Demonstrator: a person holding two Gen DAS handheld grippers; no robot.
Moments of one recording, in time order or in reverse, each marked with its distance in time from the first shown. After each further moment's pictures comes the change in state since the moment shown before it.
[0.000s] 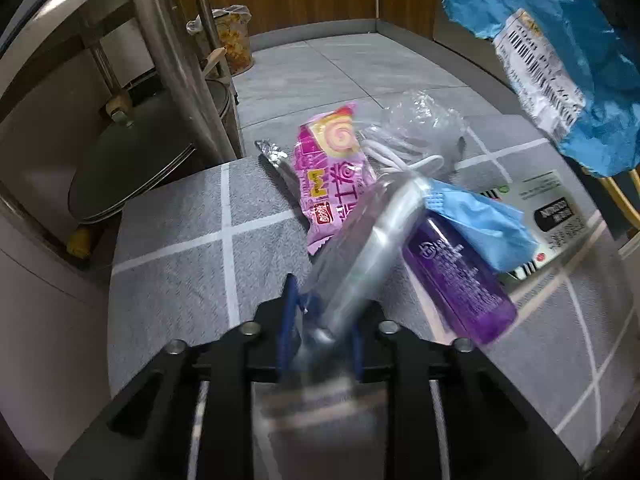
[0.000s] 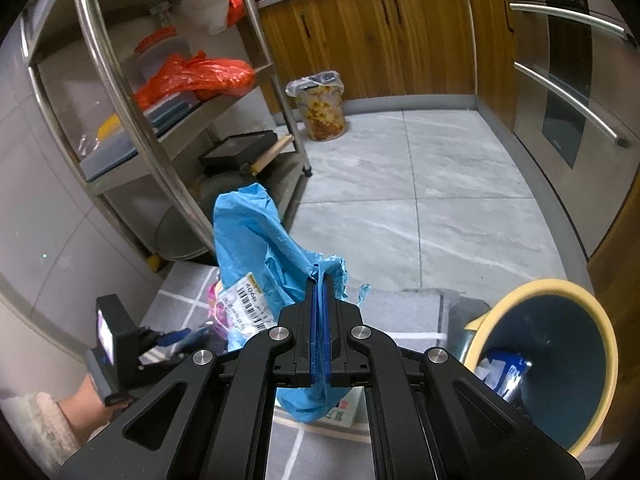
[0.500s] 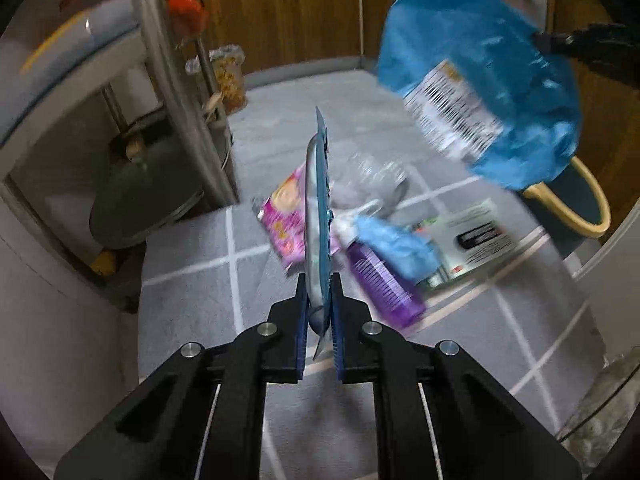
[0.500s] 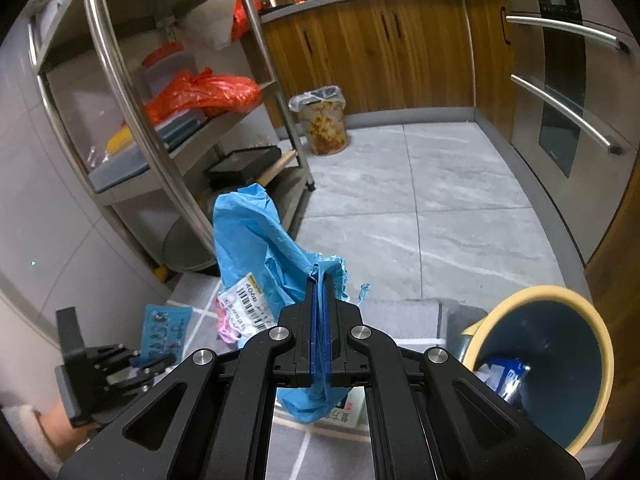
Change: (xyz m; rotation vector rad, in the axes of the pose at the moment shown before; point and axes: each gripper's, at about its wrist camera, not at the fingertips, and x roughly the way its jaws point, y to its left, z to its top) left arm -0.084 -0.028 0.003 0.022 -0.139 -0.022; right arm -0.025 0.001 0.002 0.014 -0.056 0.004
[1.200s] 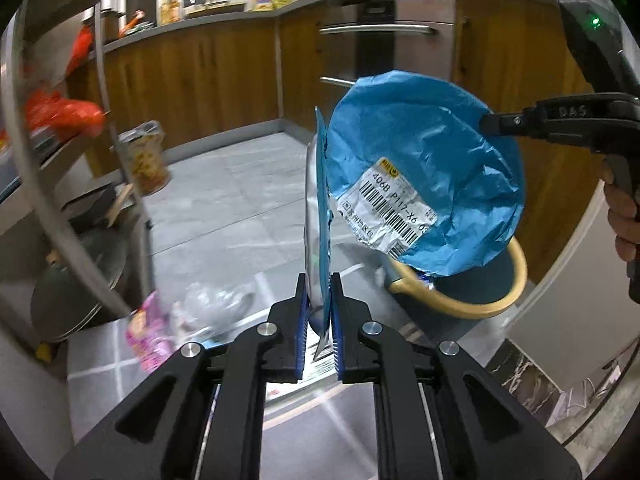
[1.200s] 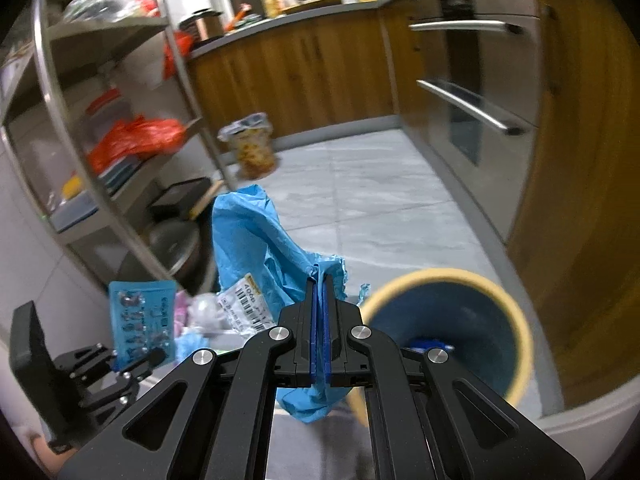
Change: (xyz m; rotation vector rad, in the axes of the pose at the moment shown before) left arm -0.026 -0.148 0.078 0.107 -0.201 -0.207; right arm -0.088 -0.101 -0.020 0.143 -0.069 -0.217
